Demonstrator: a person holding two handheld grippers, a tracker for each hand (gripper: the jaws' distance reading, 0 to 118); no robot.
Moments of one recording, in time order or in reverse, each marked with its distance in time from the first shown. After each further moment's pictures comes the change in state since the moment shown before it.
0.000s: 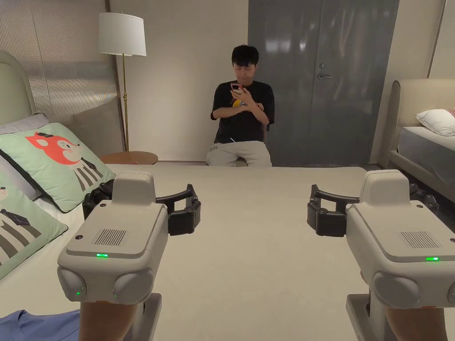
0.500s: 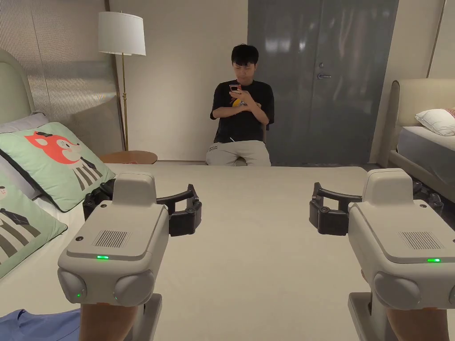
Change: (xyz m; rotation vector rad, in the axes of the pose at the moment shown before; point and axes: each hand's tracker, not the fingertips) left arm 0.001 -0.001 0.002 0.007 -0.004 -0.005; right arm 0.000 0.001 0.001 0.018 -0.024 0.011
